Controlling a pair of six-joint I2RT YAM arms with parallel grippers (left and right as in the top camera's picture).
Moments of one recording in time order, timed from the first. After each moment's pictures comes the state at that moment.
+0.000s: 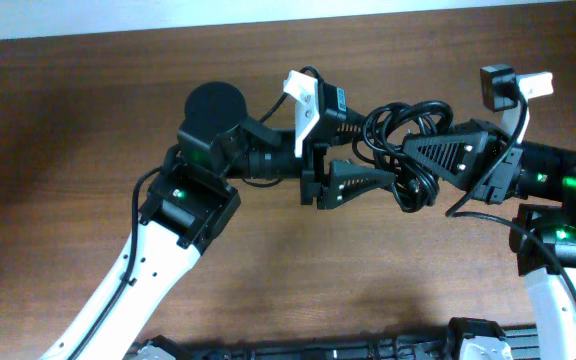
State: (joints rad) left arm -0.59 1.34 1.30 0.03 1.03 -0.24; right arm -0.17 0.97 0.91 0.60 -1.45 1.38
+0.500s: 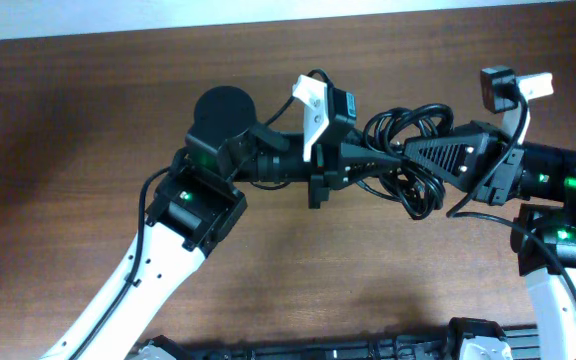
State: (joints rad) left arm -0.63 1.35 1.30 0.04 1.00 -0.23; right arm -0.17 0.97 0.91 0.61 -1.47 1.39
